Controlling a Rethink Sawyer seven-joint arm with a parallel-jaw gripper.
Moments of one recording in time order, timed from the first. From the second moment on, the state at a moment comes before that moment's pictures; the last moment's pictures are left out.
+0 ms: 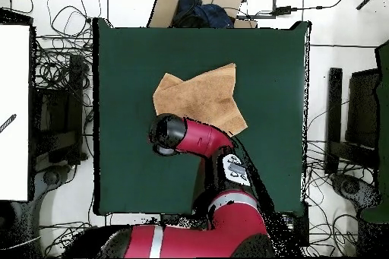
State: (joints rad) arm -0.16 -0.50 0.04 1.77 0.16 0.53 1.58
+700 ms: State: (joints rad) arm -0.17 -0.46 0.04 1.78 0.19 0.53 1.58
